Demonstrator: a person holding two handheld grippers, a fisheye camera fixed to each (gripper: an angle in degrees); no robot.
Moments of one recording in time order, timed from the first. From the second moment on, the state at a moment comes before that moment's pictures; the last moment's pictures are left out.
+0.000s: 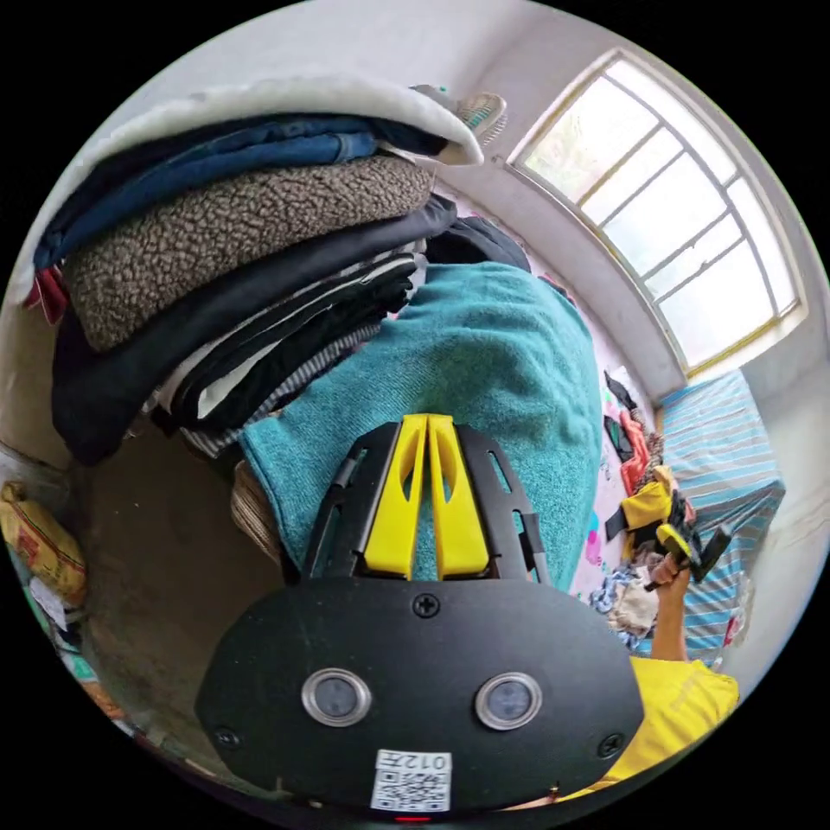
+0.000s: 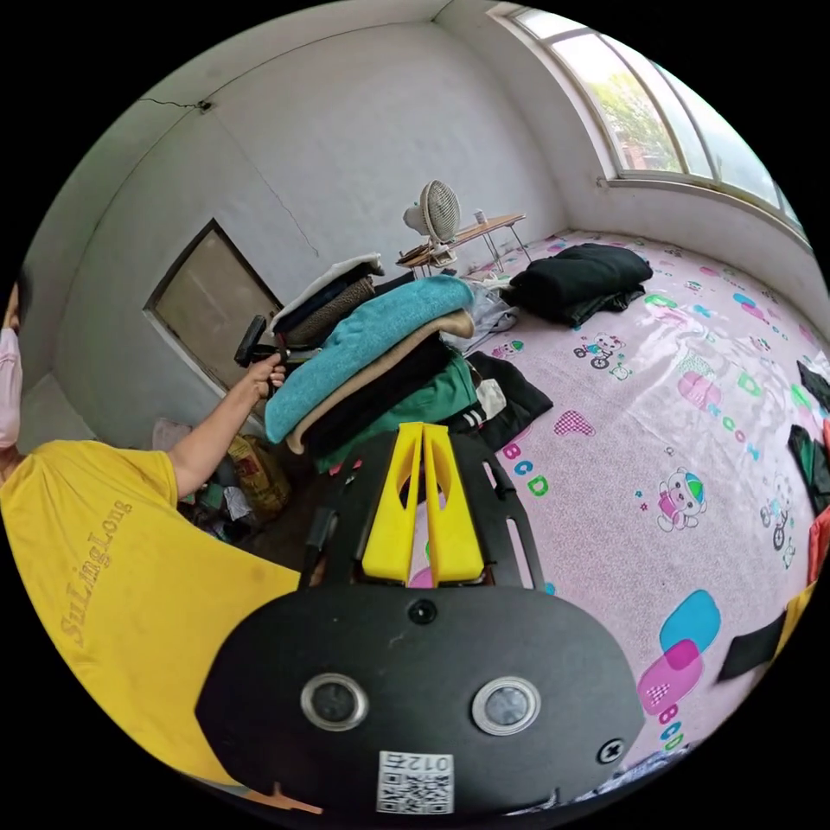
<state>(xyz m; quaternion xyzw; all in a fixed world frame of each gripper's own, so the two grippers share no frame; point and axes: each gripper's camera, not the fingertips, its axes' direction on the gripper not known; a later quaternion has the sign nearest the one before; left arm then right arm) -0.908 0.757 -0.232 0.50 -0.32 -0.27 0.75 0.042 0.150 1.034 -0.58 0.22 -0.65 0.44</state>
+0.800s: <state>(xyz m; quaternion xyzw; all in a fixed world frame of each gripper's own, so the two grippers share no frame) -0.628 0.375 -0.038 0.37 -0.41 0.18 0.81 -0.104 0.024 0.895 -0.43 0.28 -0.58 0.64</state>
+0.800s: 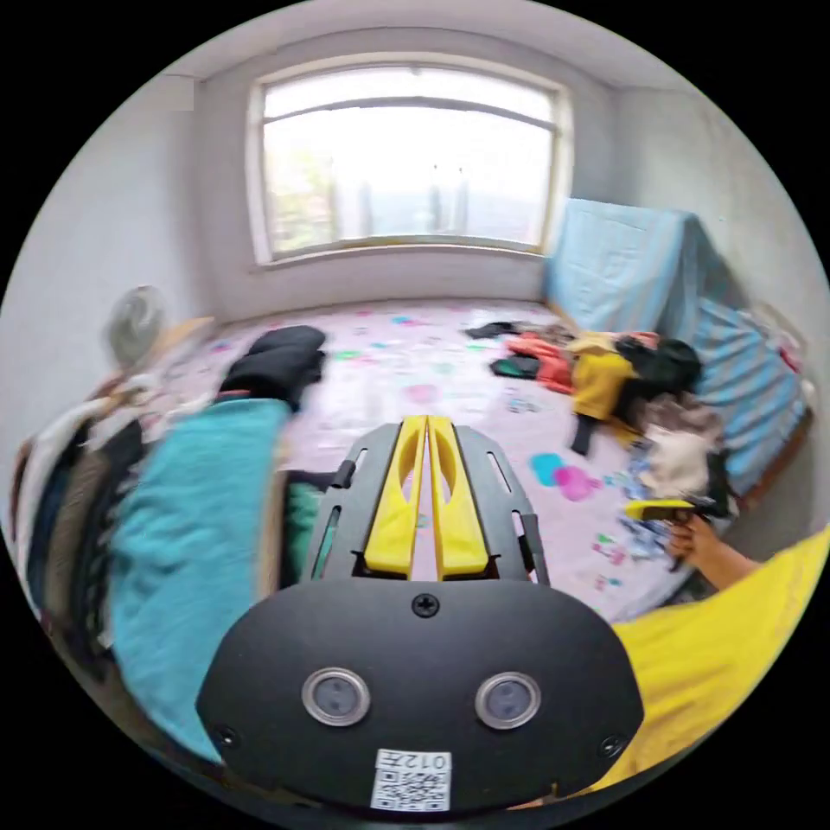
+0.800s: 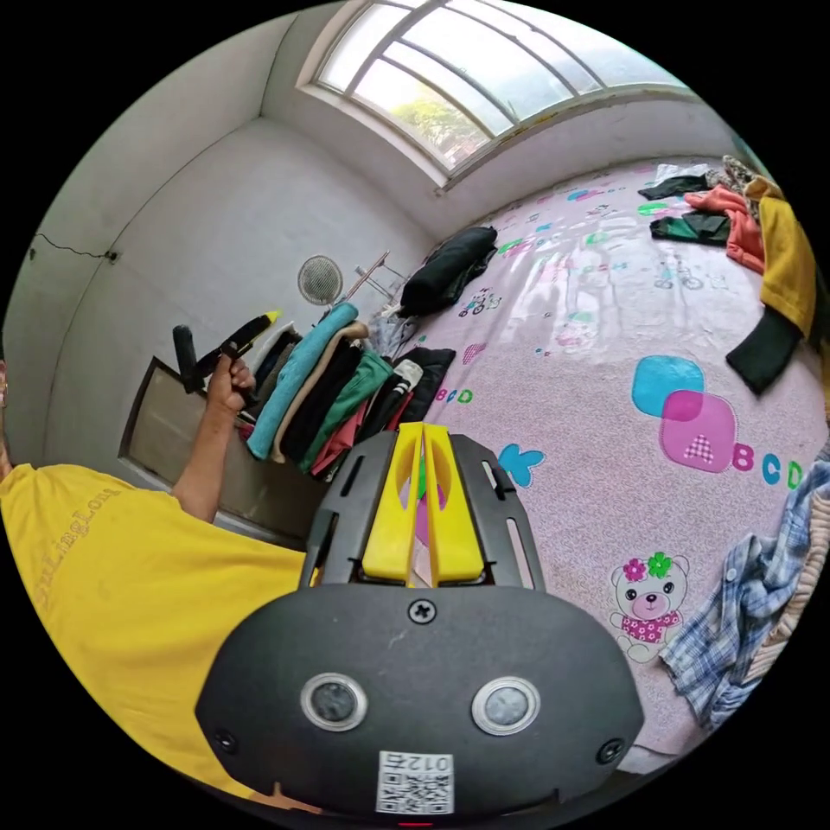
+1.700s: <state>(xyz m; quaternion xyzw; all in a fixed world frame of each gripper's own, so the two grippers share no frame) -0.504 -0.017 0.299 0.03 -0.11 0.19 0.98 -0.458 -0.290 0.979 -0.10 0.39 -0.66 0.64</state>
